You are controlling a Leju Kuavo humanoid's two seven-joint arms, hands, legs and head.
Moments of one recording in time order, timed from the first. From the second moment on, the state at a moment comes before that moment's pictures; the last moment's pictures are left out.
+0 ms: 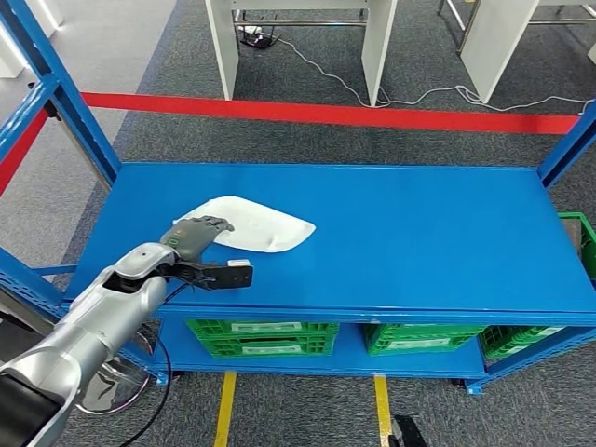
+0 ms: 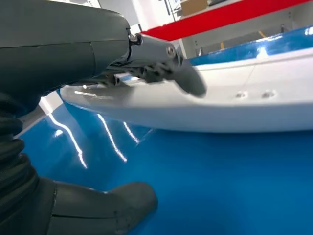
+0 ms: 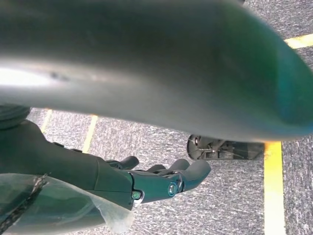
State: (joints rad) left arm -0.81 -0.01 -0.68 -0.63 -0.96 0.06 -0.09; right arm -0.05 0.05 0.20 -0.29 -0.16 0.00 0.05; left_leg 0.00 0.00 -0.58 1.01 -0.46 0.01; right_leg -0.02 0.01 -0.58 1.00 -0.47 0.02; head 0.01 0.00
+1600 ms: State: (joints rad) left arm -0.66 0.10 -0.66 -0.97 -1.00 0.43 -0.16; right arm -0.03 0.05 0.20 -0.29 -0.09 -0.03 0.02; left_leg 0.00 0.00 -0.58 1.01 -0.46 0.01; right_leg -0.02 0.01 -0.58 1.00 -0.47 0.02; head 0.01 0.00
